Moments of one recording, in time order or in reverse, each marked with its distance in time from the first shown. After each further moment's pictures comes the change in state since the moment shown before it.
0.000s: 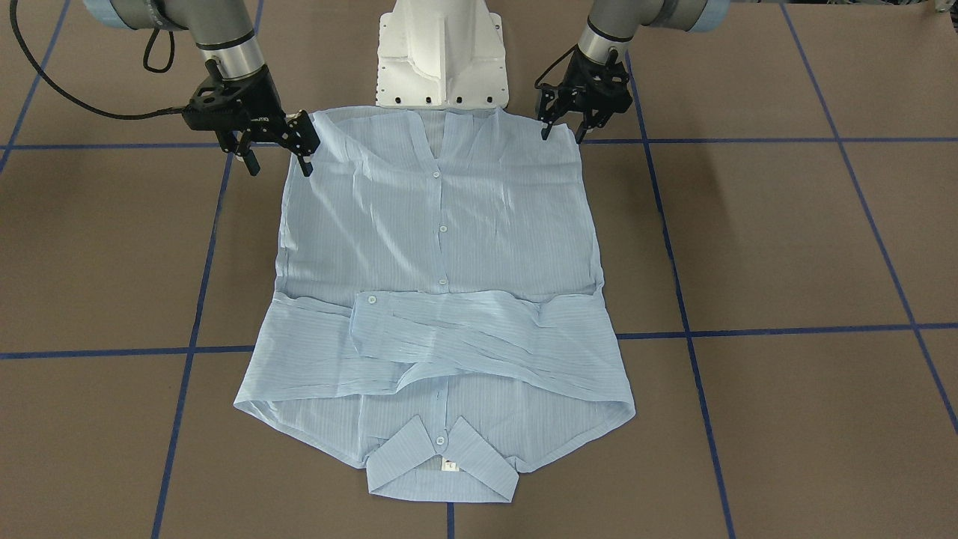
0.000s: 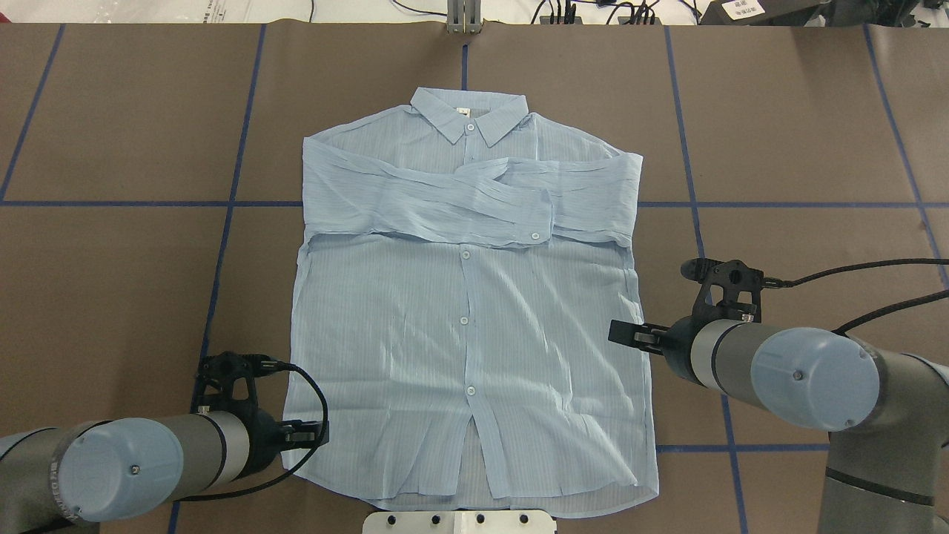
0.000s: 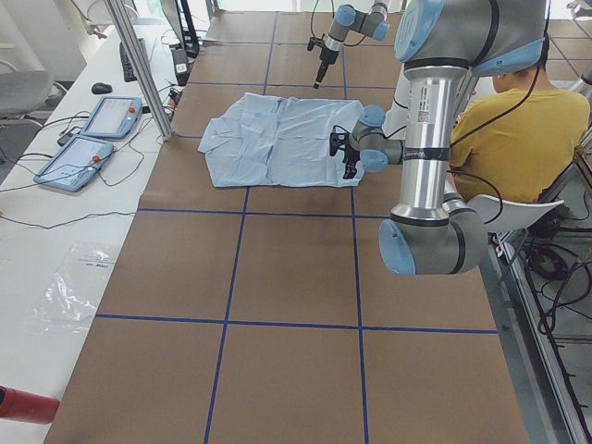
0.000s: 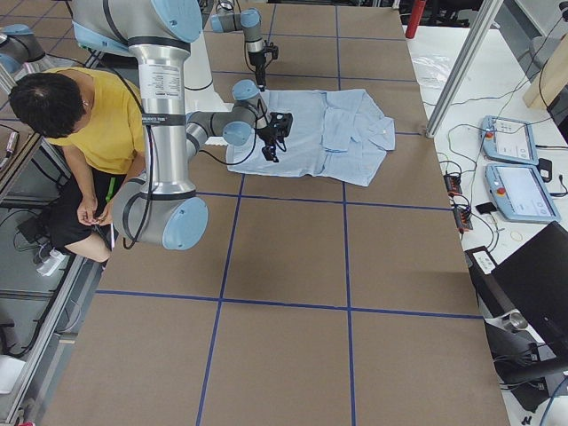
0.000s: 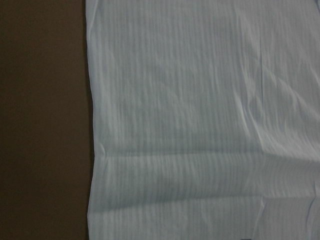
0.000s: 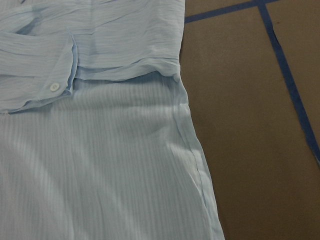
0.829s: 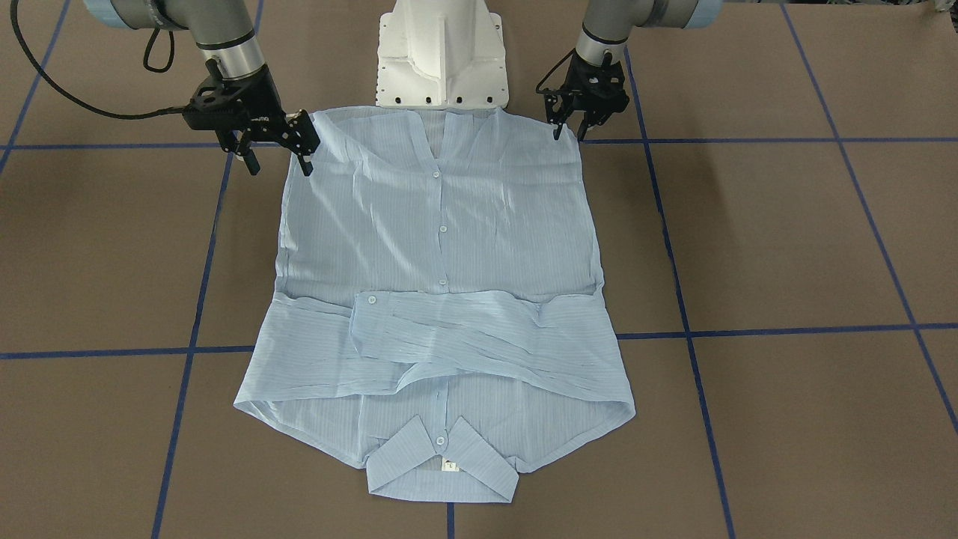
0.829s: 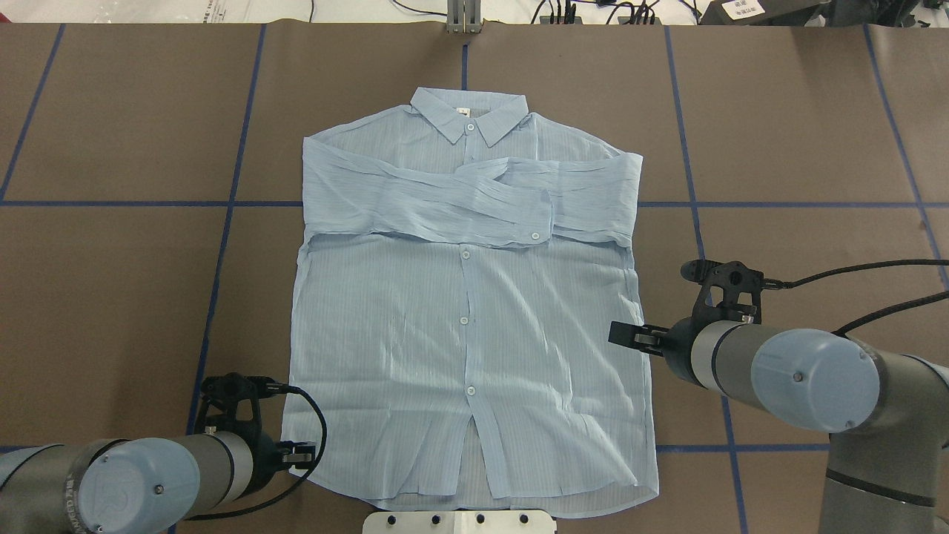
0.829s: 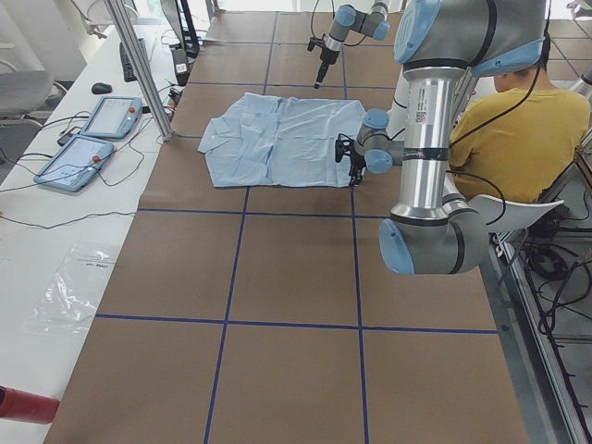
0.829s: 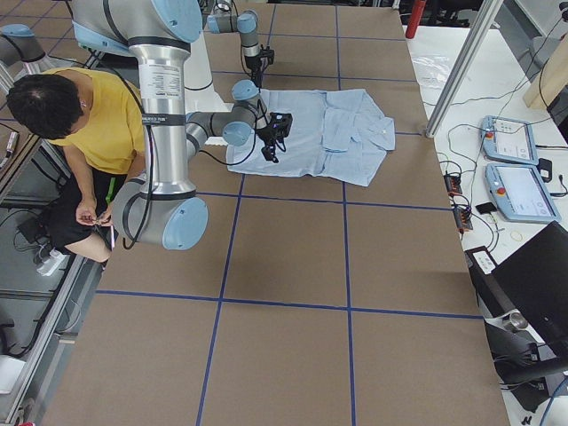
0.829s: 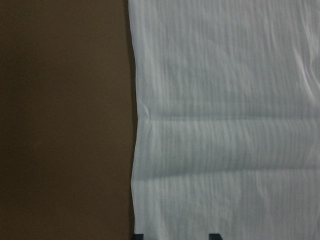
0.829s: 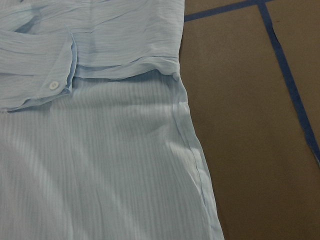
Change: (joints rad) left arm 0.043 0.002 0.006 0.071 0.003 -0.003; right arm -0.002 -0.002 0.001 0.000 0.000 0.000
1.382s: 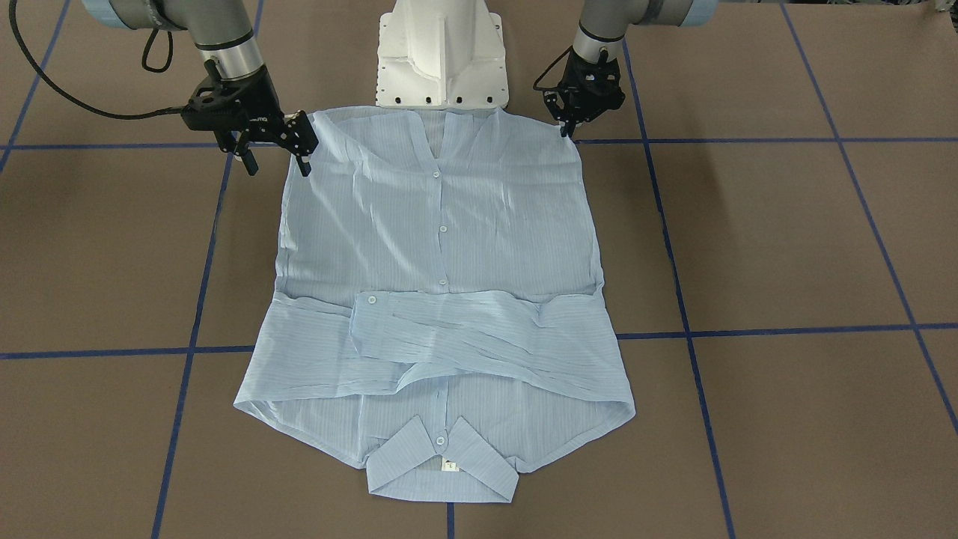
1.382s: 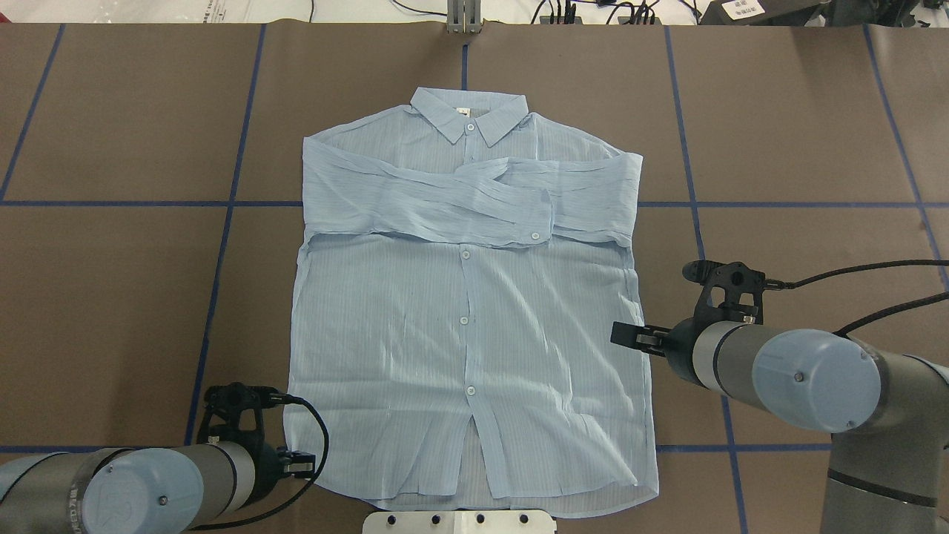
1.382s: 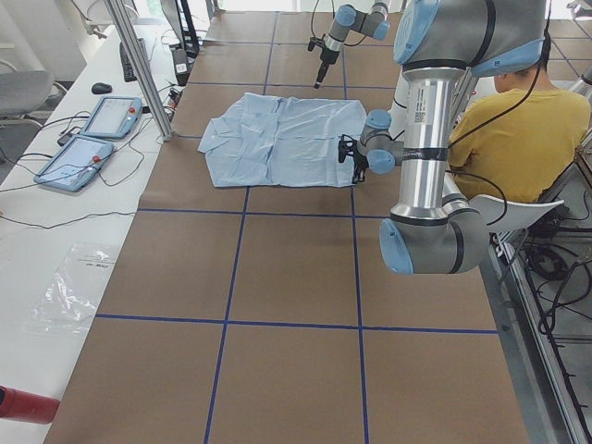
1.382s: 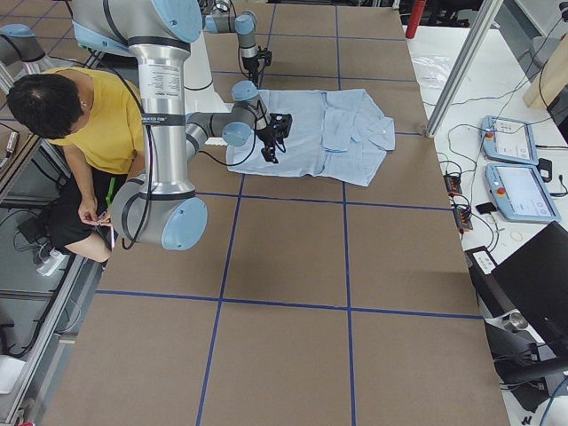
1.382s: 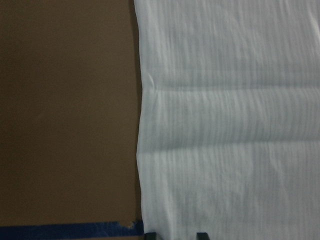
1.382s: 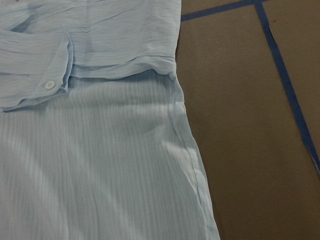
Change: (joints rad) left arm 0.019 0.000 0.001 0.004 0.005 -0.001; right arm 0.000 -0.006 0.000 0.000 0.000 0.000
